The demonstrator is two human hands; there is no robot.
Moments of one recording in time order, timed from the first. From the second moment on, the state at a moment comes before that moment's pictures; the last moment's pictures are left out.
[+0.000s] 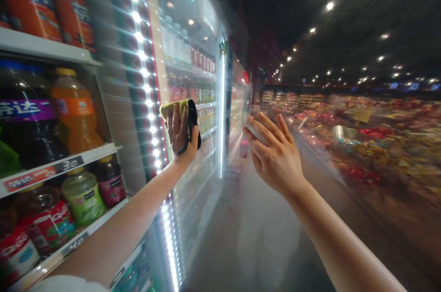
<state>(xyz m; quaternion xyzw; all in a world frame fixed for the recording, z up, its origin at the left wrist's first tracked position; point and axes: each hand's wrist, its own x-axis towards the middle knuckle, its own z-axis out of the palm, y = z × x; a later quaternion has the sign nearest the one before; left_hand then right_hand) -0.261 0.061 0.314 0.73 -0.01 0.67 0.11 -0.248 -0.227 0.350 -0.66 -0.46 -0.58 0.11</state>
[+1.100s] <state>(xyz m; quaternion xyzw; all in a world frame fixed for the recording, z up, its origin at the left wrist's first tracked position) -0.268 0.127 0.286 0.78 -0.09 0.62 0.09 -0.260 -0.148 0.351 -0.72 -0.41 -0.56 0.07</state>
